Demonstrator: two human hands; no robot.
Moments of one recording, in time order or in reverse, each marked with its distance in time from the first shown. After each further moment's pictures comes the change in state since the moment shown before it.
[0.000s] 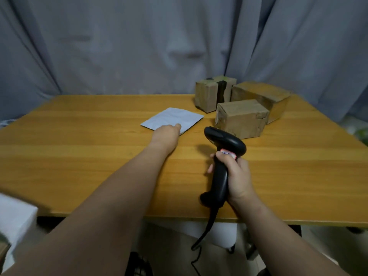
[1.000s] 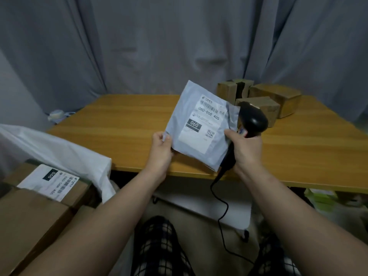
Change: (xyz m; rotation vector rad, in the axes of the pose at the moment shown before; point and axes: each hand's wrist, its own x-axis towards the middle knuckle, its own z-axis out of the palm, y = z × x) left_hand -0.216 -0.015 -0.035 -1.548 0.419 -0.406; right_hand -0.070 -0.048 0.046 0.109 0.166 -0.038
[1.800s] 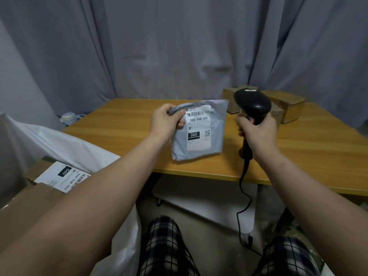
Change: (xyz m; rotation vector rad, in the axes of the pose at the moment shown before) left_hand 0.044 0.055 -0.007 0.065 -0.077 0.229; right_hand 0.015 -0.035 -0.003 -0.430 -0.094 -0.328
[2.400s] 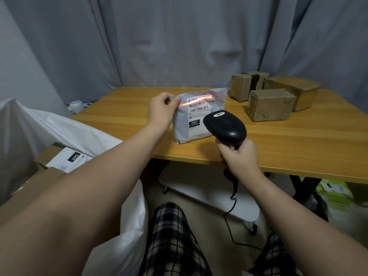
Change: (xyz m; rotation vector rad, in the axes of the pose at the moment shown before) left_hand 0.011 -0.019 -0.022 0.282 0.123 0.105; right_hand -0.073 0.045 0.028 -0.163 -0.196 -0.061
